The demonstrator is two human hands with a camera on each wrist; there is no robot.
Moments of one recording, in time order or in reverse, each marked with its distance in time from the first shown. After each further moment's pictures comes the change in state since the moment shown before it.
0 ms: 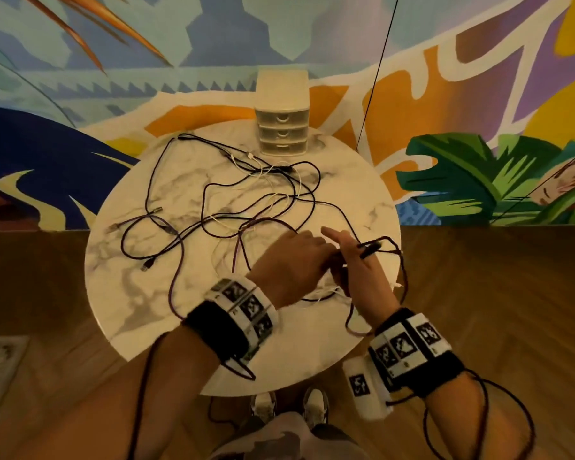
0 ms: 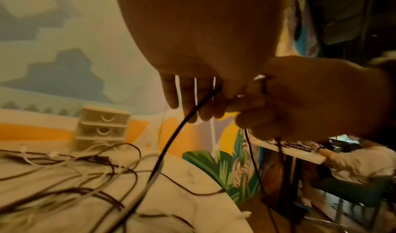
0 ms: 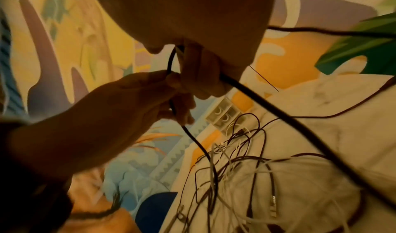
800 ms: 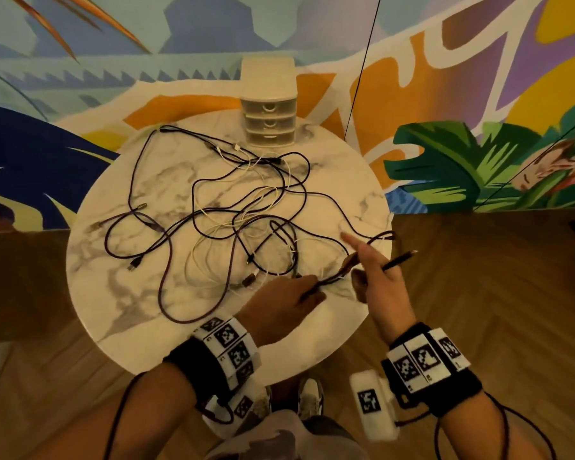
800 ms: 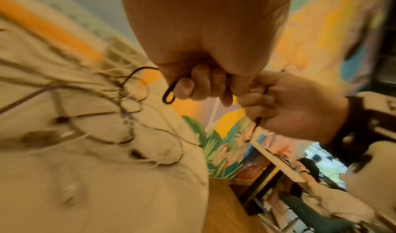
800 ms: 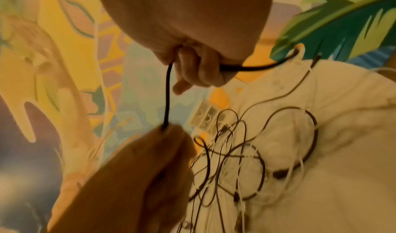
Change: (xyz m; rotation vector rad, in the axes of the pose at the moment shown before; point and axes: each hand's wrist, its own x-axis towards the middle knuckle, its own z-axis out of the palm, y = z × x) left_hand -0.048 0.010 0.031 -0.506 -0.208 -0.163; right_hand -0.021 0.019 -0.021 0.074 0.197 0.007
